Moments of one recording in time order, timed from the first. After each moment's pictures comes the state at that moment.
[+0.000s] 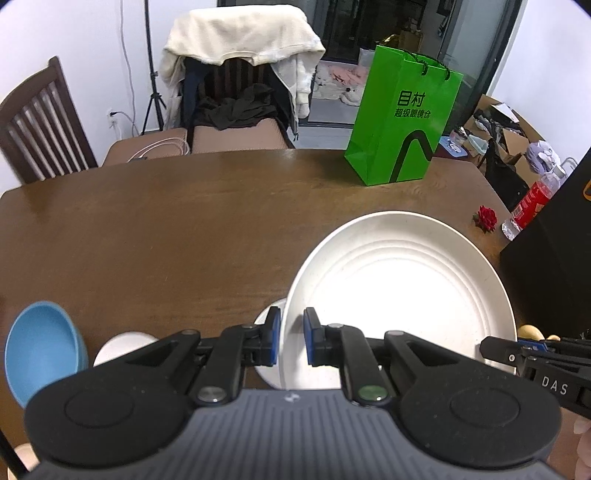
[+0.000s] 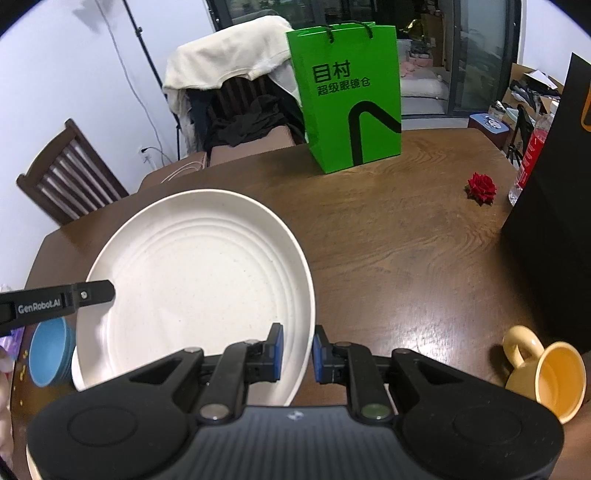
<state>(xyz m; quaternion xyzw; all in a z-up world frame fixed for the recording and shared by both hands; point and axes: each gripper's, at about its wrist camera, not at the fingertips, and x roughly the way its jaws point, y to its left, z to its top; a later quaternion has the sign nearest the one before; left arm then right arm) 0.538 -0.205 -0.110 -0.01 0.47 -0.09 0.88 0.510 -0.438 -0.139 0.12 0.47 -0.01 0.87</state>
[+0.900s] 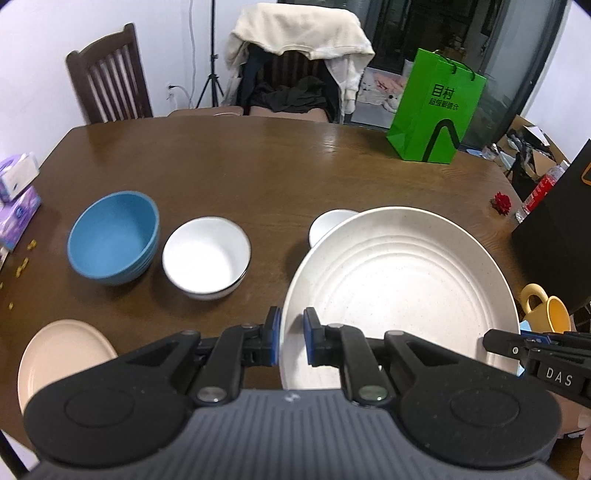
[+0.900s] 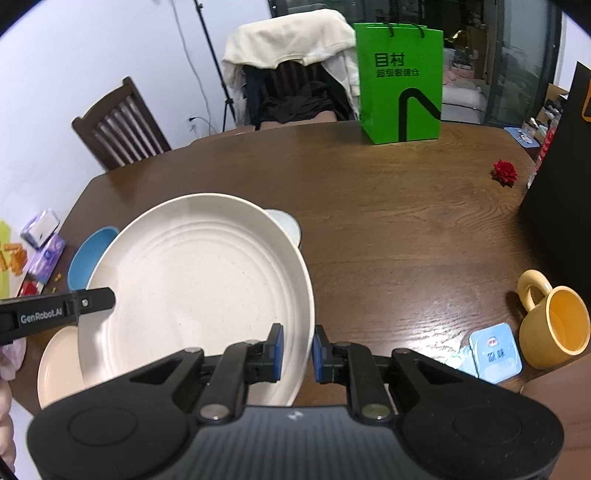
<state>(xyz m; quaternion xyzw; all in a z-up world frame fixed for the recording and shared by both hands) 0.388 -0.143 -0.105 -0.05 0.47 -0.02 0.88 0.395 -0.378 -0.129 0.08 0.48 0.06 0.87</state>
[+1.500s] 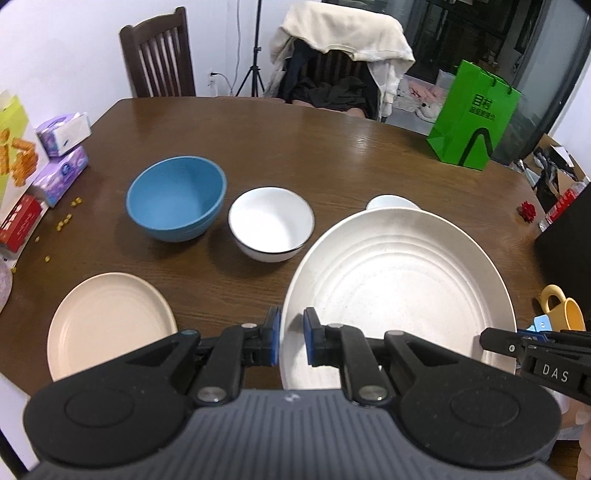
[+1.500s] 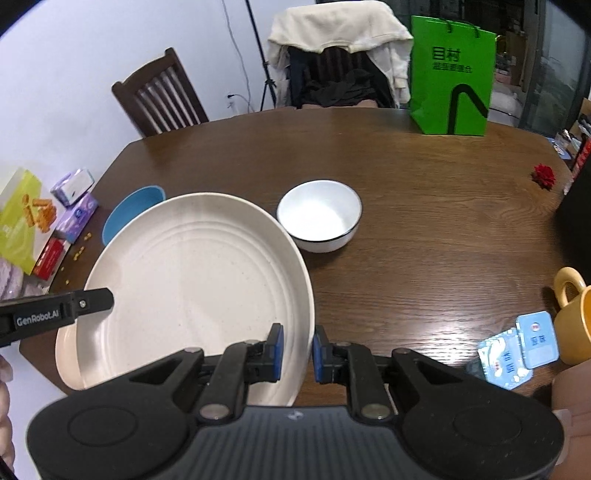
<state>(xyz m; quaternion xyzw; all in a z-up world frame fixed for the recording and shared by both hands) 0.339 -0.083 -0.108 -0.07 0.48 0.03 0.88 0.372 -0.323 -0.135 0.05 0.49 0.11 0.86</state>
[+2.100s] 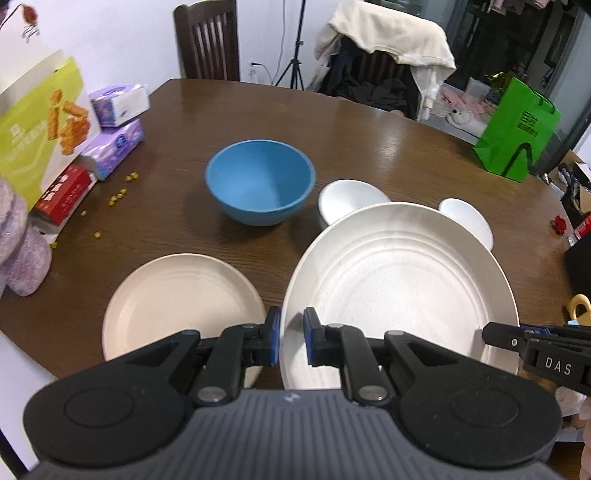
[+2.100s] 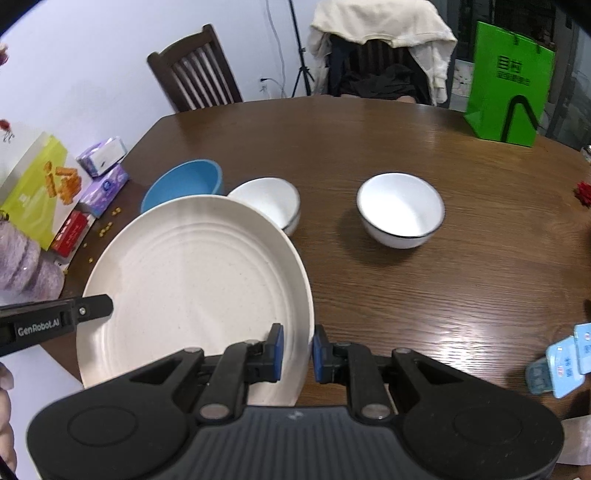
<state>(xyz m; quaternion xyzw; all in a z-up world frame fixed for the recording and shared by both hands) 0.315 0.015 -0.117 -0.09 0.48 0.07 0.87 0.371 -0.224 -0.141 0.02 0.51 0.15 0.85</state>
